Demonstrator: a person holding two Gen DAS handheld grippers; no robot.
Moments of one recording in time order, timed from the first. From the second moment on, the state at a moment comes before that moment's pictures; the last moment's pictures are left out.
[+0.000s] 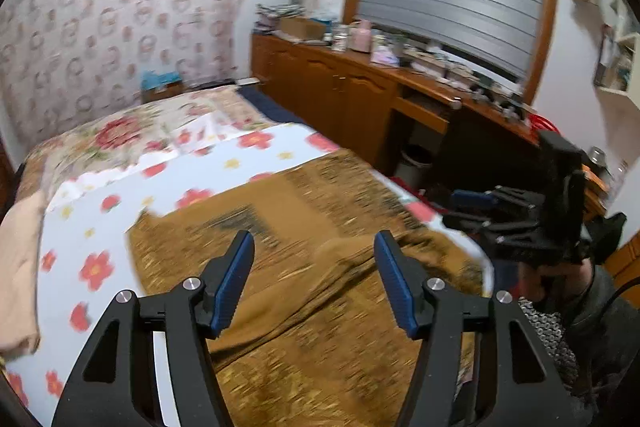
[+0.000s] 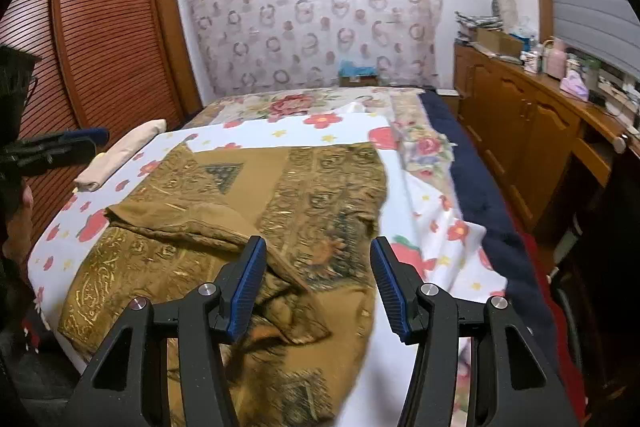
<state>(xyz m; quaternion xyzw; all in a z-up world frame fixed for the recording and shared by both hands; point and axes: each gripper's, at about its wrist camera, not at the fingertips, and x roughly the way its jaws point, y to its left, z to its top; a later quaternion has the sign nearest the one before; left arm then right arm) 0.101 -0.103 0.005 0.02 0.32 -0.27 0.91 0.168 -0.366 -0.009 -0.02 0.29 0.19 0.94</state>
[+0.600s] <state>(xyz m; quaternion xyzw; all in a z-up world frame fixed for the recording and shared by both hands) 0.067 -0.001 -0.033 -0.03 0.33 -0.17 0.93 0.234 -0.276 -0.040 -0.15 0.37 0.25 0.88</state>
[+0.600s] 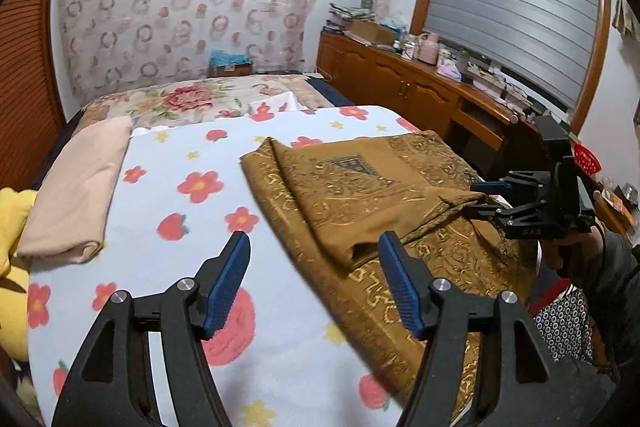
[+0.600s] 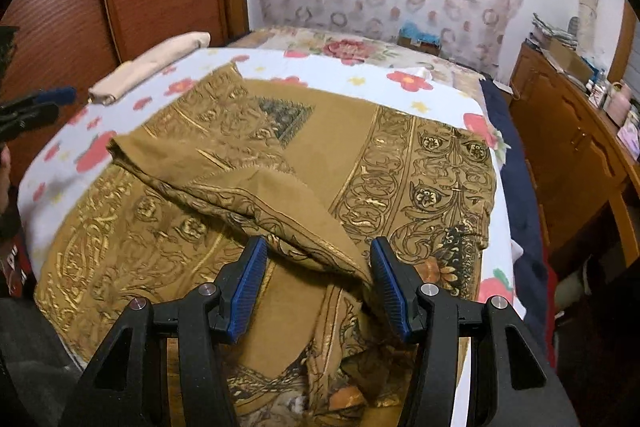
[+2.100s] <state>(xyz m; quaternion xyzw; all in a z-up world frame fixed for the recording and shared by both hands) 0.063 -0.017 -0.040 -0.02 0.32 -0.17 0.93 0.187 -0.336 -0.016 -0.10 0.35 0.22 0.90</state>
